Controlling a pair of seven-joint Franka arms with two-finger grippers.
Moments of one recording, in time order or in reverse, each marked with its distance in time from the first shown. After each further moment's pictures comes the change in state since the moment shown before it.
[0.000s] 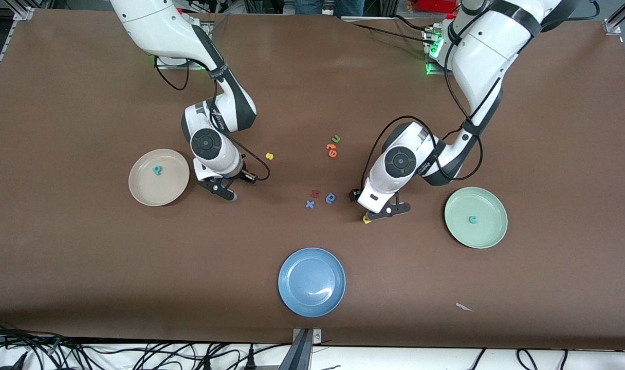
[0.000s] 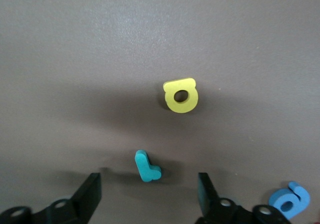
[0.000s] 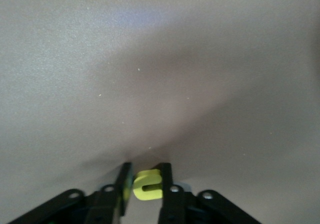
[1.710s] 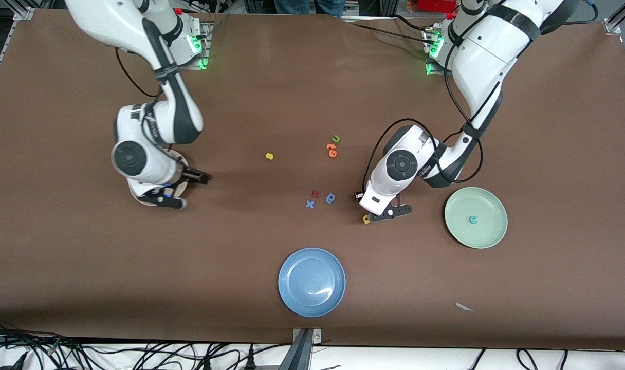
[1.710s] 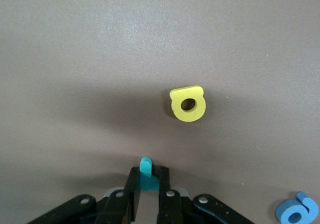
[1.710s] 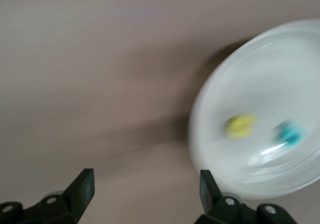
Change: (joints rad) left arm 0.000 0.005 0.009 0.005 0.000 0.005 0.000; right arm -0.022 -0.119 -0.142 0.025 0.007 -0.262 -0.331
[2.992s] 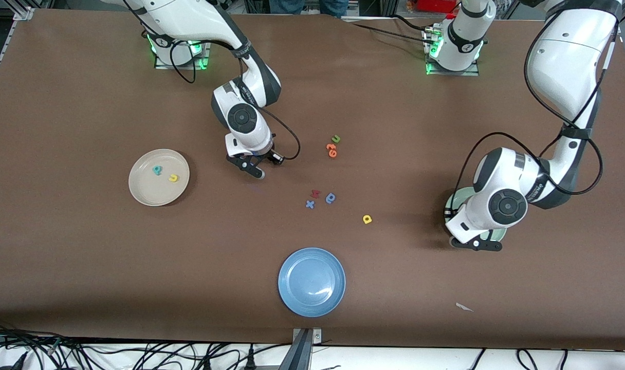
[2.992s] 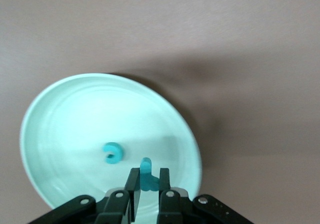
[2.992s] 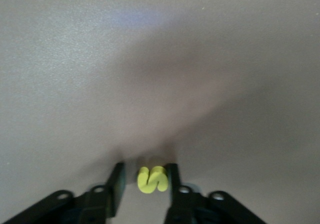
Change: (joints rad) left arm 0.307 -0.052 0.030 0.137 0.170 -0.370 0.678; right arm 0.127 0.093 0.215 -0.084 0.000 0.324 0.559
